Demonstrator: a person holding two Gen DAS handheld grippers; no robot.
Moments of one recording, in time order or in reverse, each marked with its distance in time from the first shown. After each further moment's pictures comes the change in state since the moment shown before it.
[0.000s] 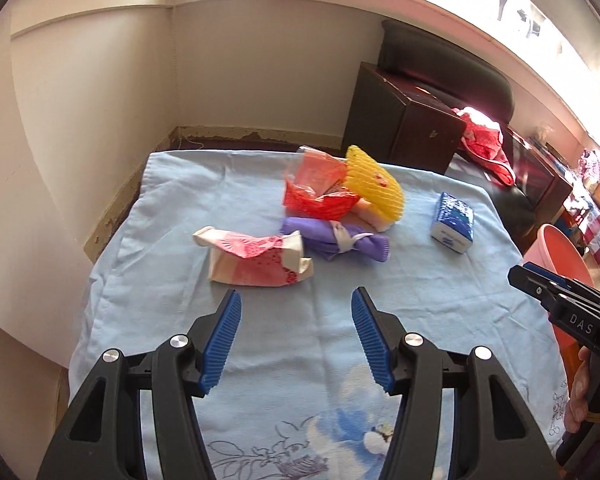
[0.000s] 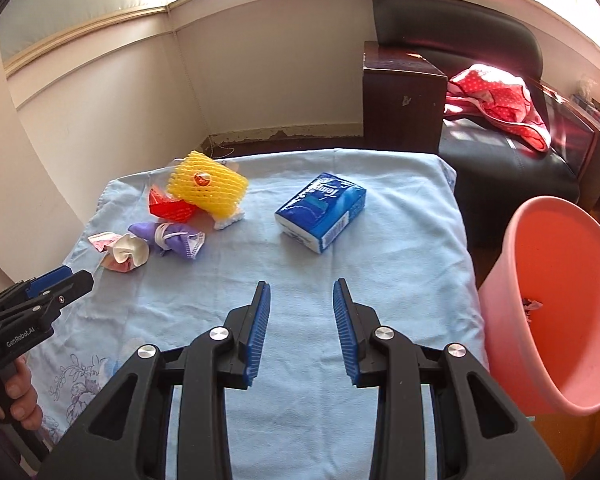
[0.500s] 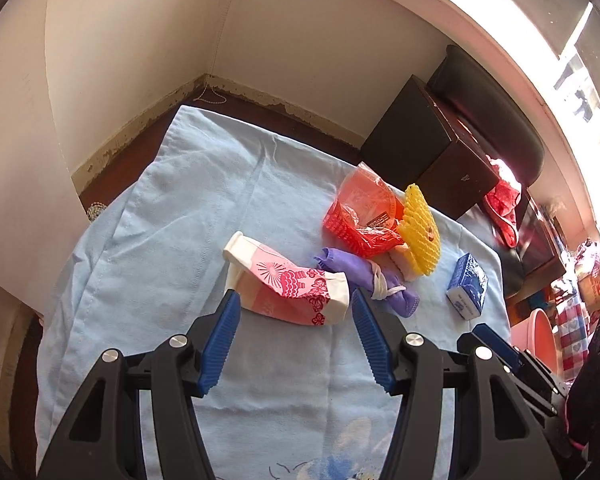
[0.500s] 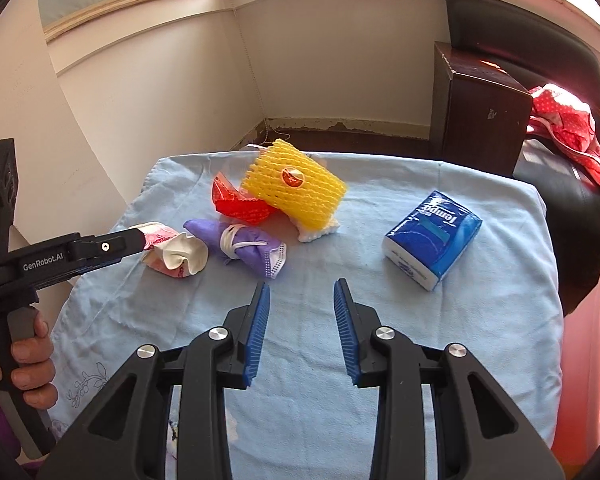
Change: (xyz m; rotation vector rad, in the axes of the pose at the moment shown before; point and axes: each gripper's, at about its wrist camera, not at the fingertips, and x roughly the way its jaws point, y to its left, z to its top) left arm 0.041 0.044 0.033 -0.316 0.101 -0.077; right arm 0.043 0.055 0.021 -0.129 0.043 0.157
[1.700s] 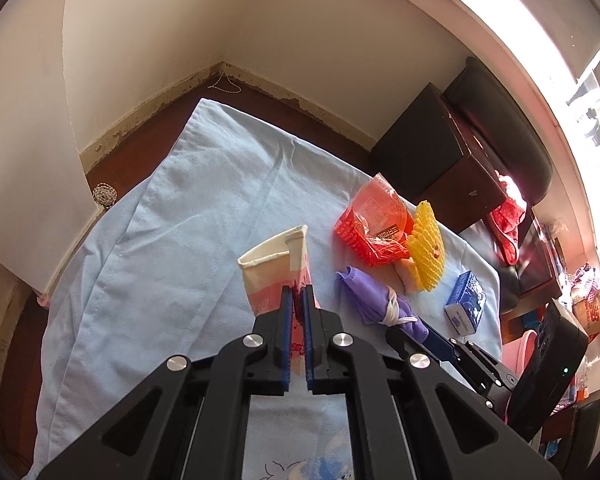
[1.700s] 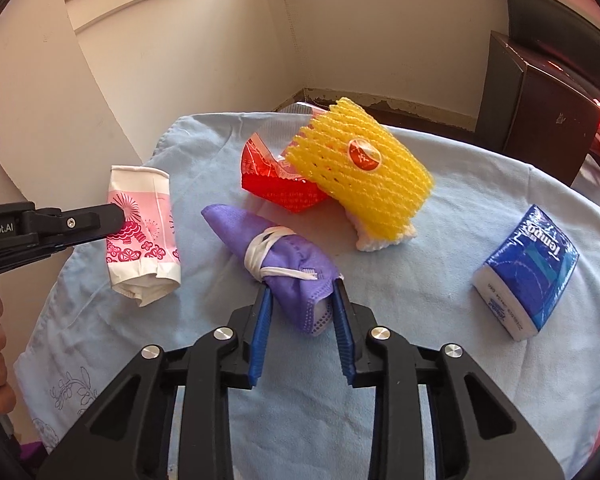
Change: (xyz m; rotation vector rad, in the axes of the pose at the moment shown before) left arm -0.005 0.009 0.006 -0.067 0.015 -0.003; right arm 0.063 0.023 0.010 -0.100 0.103 0.086
